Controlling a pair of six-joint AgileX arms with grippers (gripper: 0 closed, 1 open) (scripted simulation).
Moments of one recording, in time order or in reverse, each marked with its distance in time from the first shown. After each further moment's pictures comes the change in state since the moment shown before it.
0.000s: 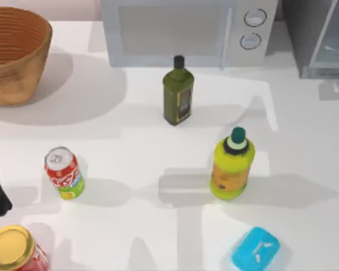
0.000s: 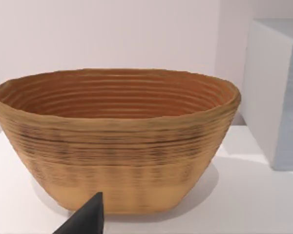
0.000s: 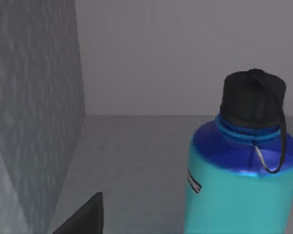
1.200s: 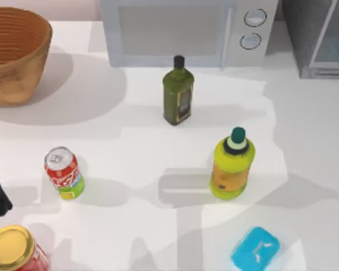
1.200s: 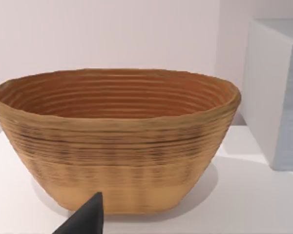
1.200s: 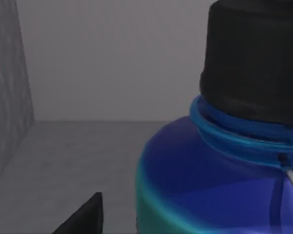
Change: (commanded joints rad) left arm 0.000 0.000 0.000 0.000 0.000 0.000; right arm -0.019 0.481 0.390 0.118 -0.014 -0.001
